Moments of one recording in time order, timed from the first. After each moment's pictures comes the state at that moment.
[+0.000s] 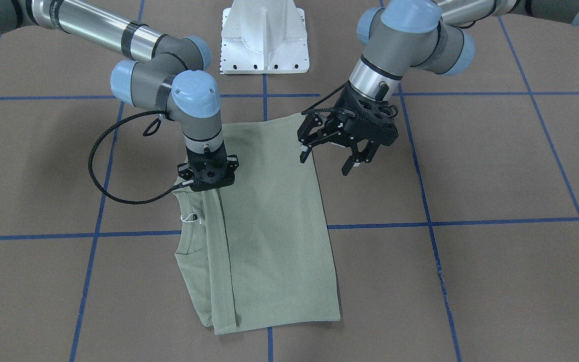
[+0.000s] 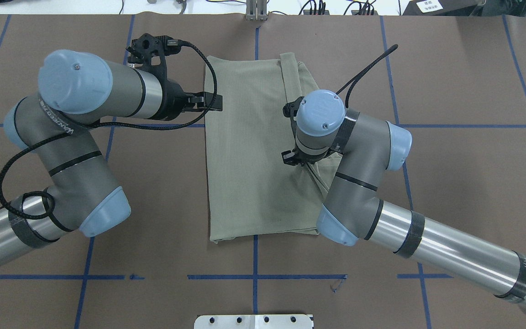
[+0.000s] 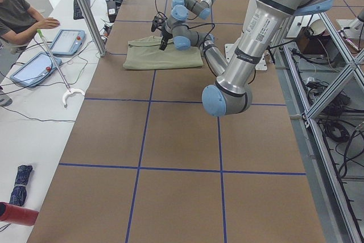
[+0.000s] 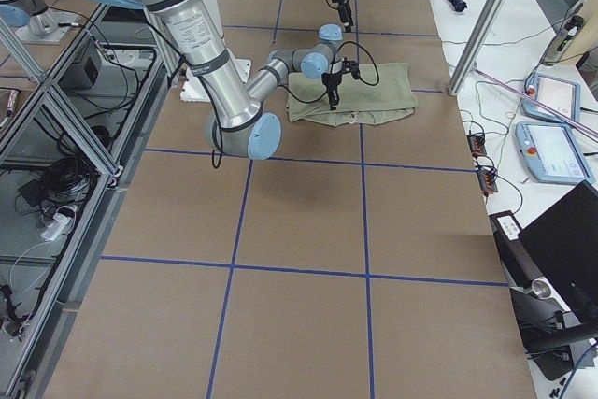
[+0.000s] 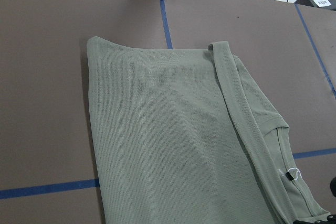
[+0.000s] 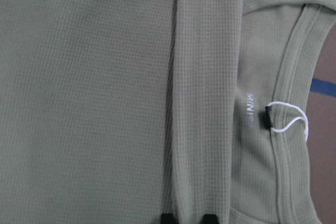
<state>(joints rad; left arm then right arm) -0.68 -2.13 -1.77 -2.05 -1.80 -1.16 0.56 -0.90 1.50 -1.50 1.82 0.92</state>
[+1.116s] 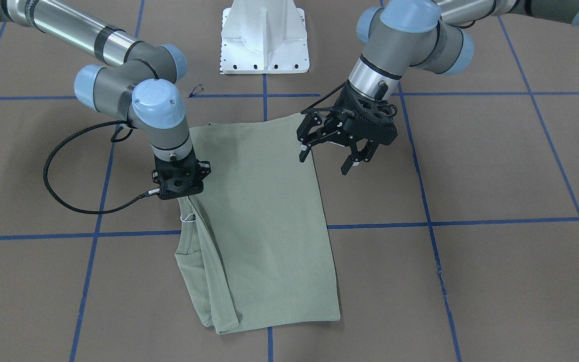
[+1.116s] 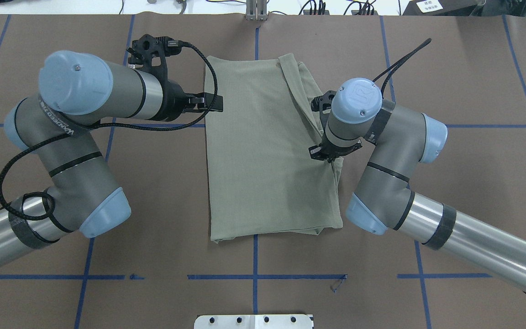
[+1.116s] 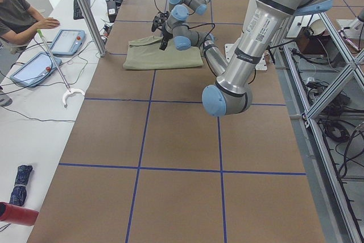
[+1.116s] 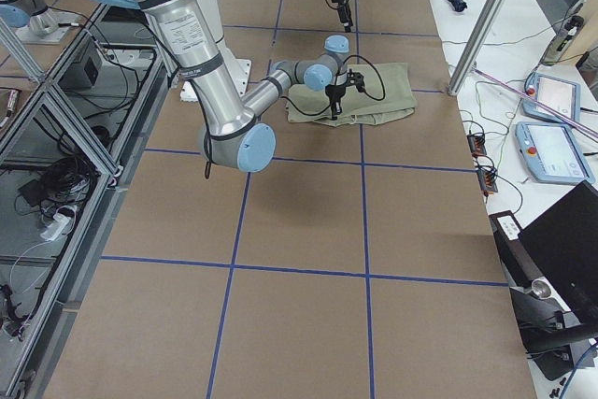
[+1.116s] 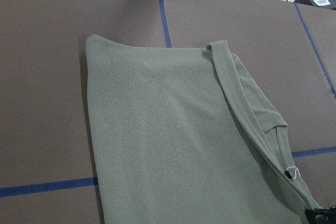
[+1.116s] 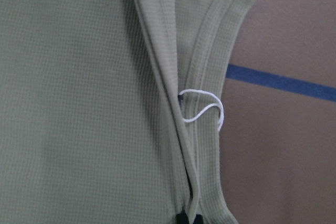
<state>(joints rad) -0.68 -2.13 -1.77 -2.05 -1.80 -1.16 0.62 -1.01 1.56 -1.48 1.90 0.88</state>
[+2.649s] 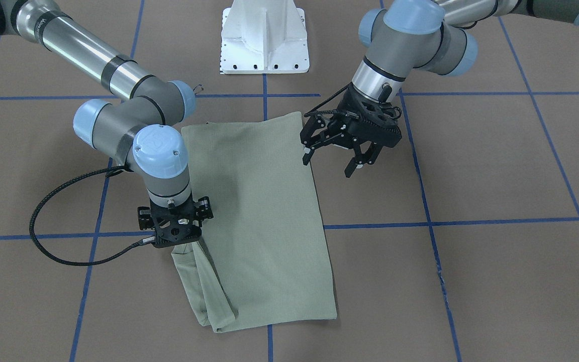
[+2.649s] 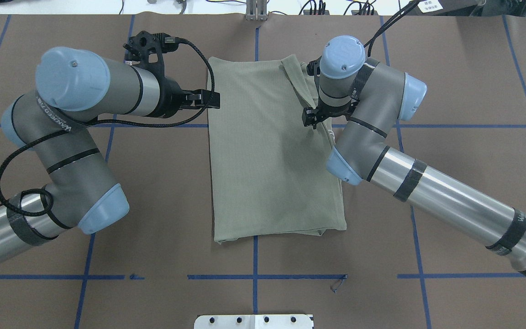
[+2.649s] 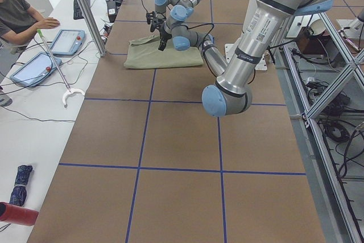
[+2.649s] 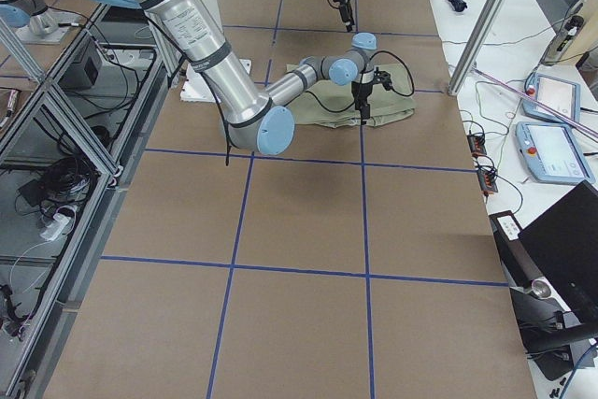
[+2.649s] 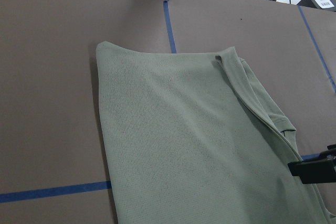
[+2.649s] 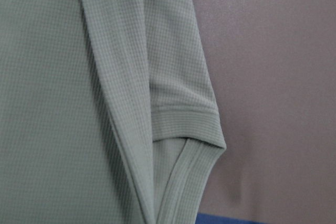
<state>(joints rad) -0.69 -2.13 -1.76 -2.05 -1.80 -1.15 0.72 -0.81 1.26 -1.46 1.89 0.78</state>
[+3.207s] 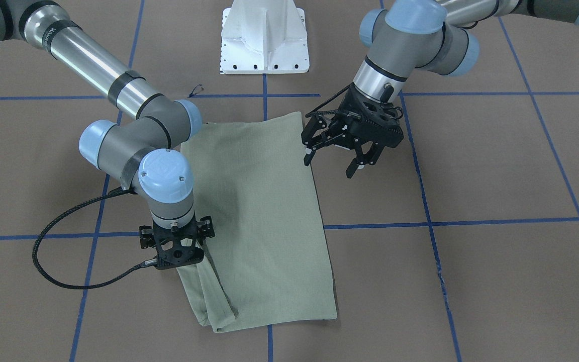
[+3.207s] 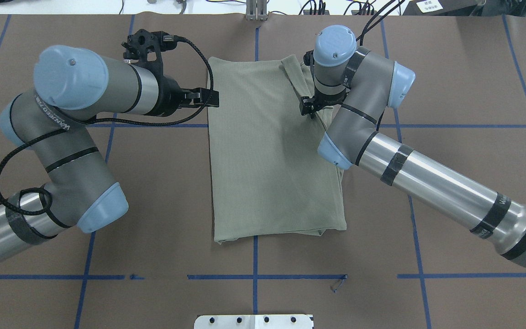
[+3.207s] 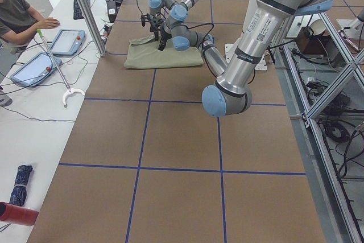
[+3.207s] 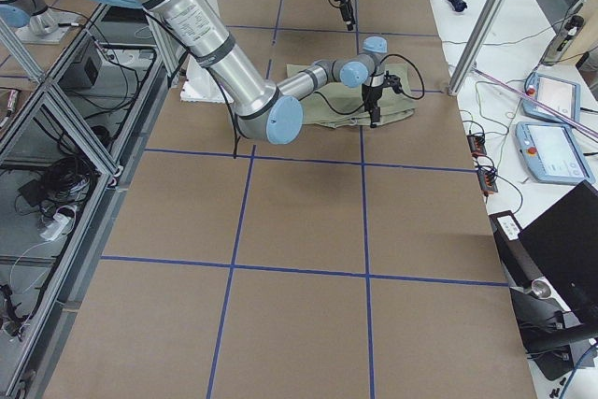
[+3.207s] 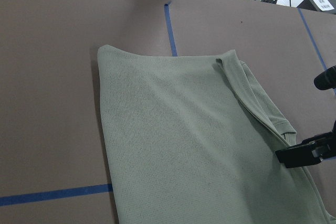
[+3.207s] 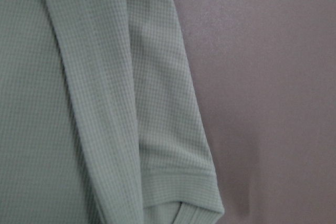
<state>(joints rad) -0.70 -2.13 -1.77 -2.05 -1.80 -1.15 0.75 -0.74 1.12 -1.40 1.88 0.77</state>
